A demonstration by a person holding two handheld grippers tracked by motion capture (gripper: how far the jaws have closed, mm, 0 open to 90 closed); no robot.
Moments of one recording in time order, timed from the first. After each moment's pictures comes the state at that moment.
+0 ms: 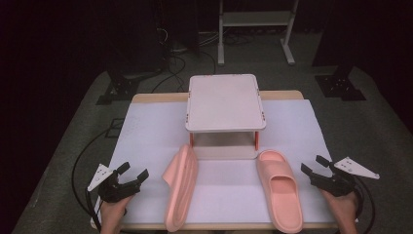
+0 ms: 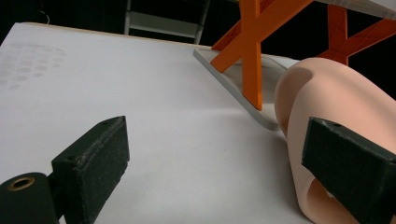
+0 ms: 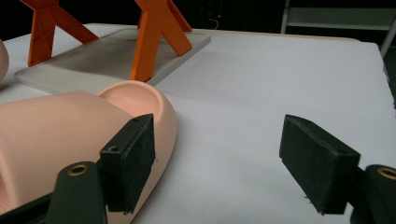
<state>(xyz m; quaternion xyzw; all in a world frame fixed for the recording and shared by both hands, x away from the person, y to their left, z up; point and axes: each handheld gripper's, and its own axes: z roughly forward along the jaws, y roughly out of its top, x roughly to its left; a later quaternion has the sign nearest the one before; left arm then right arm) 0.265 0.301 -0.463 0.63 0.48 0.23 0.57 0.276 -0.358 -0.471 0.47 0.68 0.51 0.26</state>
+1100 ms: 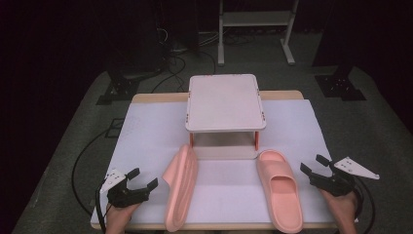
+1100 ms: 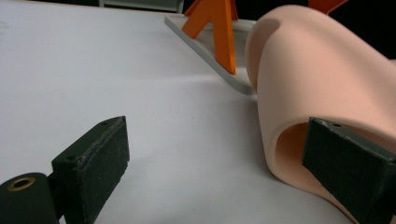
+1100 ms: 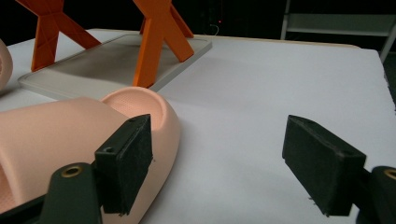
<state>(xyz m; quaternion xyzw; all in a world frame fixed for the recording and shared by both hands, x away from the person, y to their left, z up) 0.258 0.277 -0.471 0.69 0.45 0.20 0.53 0.275 -0.356 -0.469 0.46 0.67 0.51 0.27</state>
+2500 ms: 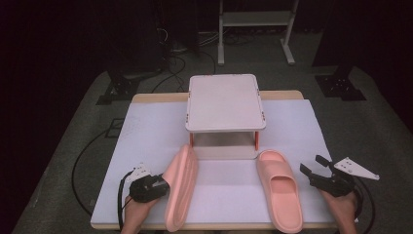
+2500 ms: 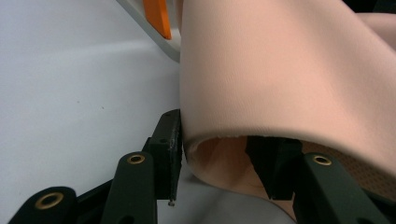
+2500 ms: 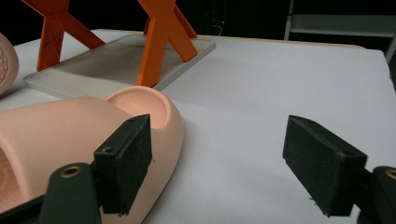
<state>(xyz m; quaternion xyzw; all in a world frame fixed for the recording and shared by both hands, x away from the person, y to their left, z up) 0.277 0.227 -0.471 0.76 0.41 0.11 0.50 0.274 -0.356 -0.470 0.46 0.67 0.52 0.26</state>
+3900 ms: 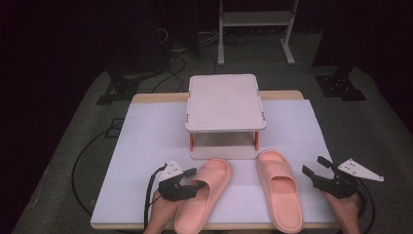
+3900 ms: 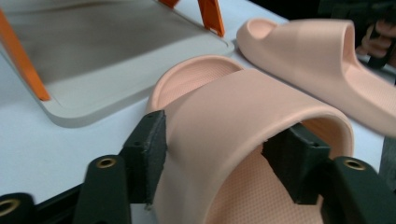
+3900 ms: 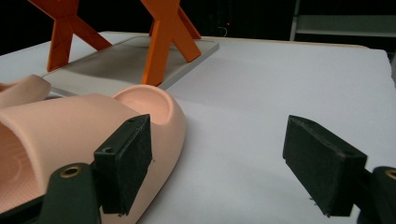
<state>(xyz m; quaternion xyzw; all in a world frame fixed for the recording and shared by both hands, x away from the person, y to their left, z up) 0.276 0.139 -0.455 0.79 0.33 0.11 0.51 0.270 -0.363 -0.470 0.45 0.67 0.53 0.26</state>
